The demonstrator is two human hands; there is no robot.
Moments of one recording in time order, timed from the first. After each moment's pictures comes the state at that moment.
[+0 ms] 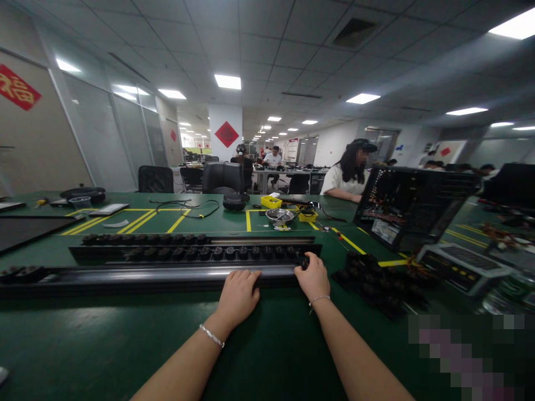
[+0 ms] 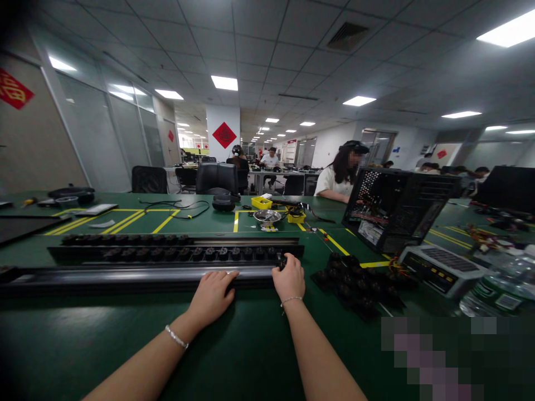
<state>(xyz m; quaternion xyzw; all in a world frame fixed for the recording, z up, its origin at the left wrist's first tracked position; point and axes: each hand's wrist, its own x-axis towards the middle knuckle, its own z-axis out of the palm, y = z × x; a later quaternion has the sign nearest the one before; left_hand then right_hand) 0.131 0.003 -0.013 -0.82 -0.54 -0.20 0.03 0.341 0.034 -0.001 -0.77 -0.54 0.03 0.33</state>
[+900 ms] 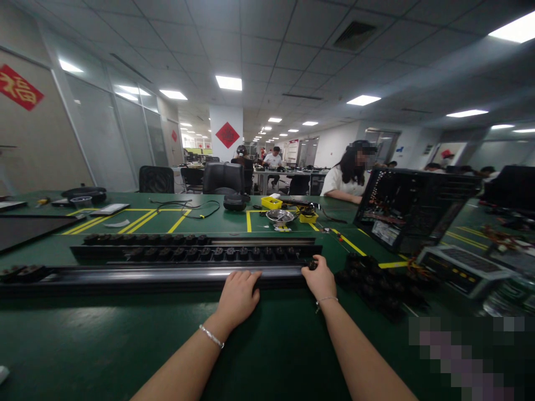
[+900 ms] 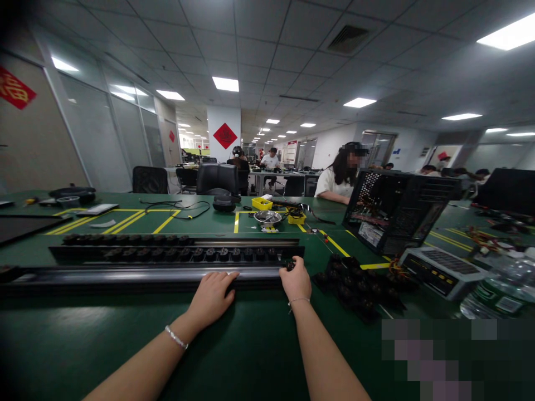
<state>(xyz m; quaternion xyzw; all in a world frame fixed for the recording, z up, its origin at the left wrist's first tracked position) 0.129 0.004 -0.013 -0.82 -0.53 -0.21 0.04 0.358 0.036 0.004 -0.80 -0.50 0.11 0.33</state>
